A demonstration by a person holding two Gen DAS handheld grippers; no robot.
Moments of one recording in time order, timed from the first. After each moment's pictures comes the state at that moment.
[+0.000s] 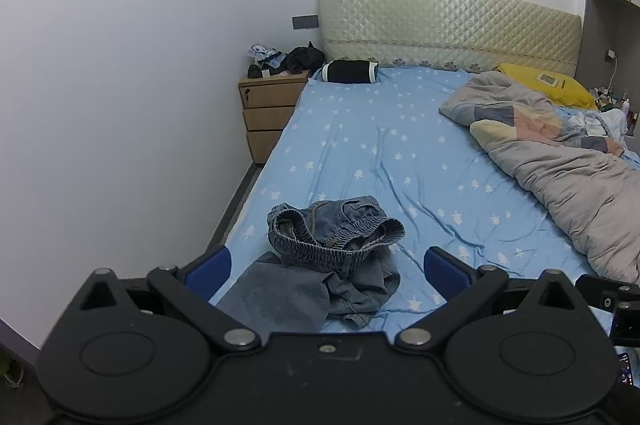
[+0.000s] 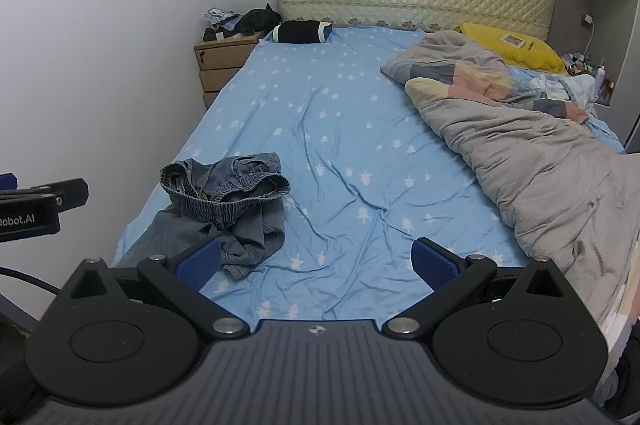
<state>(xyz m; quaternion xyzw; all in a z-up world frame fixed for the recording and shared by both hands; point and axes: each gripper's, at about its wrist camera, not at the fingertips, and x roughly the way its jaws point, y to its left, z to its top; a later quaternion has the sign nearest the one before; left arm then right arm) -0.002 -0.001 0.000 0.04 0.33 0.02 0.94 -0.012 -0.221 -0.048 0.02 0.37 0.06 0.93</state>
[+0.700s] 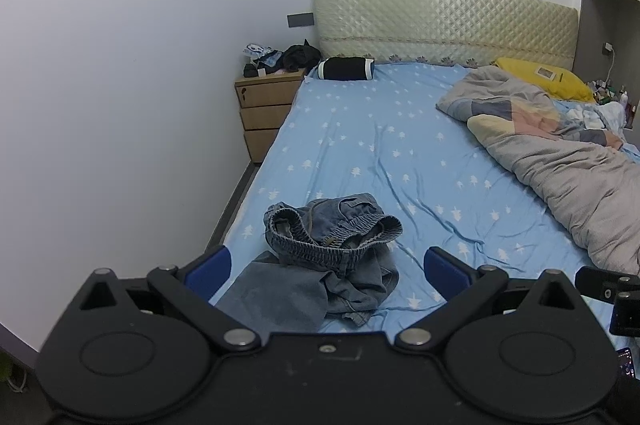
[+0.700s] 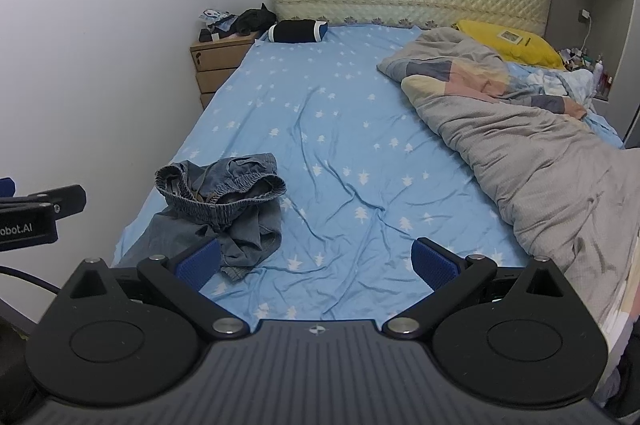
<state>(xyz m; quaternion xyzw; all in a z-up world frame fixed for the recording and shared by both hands) -0.009 -0.015 0.000 0.06 0.33 0.02 0.94 -0.008 -0.227 -0.052 0.02 0.37 0.05 0.93</state>
